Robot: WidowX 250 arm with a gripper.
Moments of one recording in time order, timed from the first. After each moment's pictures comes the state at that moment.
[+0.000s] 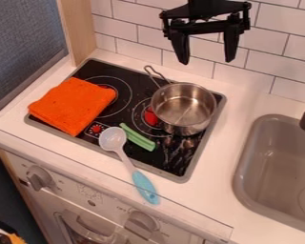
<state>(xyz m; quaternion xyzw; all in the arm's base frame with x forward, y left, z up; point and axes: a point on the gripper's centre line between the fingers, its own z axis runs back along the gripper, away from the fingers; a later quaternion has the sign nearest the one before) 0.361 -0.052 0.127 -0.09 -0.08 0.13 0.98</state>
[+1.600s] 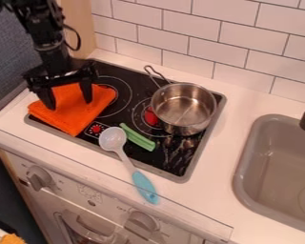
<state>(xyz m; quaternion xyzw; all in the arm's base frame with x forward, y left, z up) 0.289 0.147 0.032 -0.01 -0.07 0.33 0.94</state>
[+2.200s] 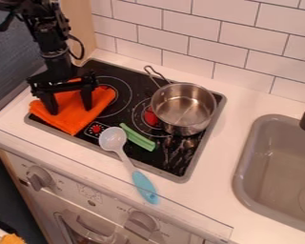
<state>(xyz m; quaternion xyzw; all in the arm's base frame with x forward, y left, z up) 0.300 0.151 0.010 -0.01 -0.04 0.32 0.95</state>
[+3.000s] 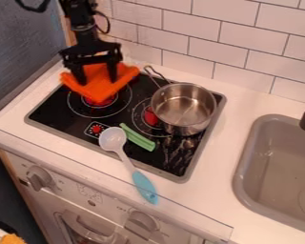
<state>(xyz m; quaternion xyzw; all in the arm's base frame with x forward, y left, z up) 0.386 0.140 0.013 -0.04 -0.07 0.26 0.96</state>
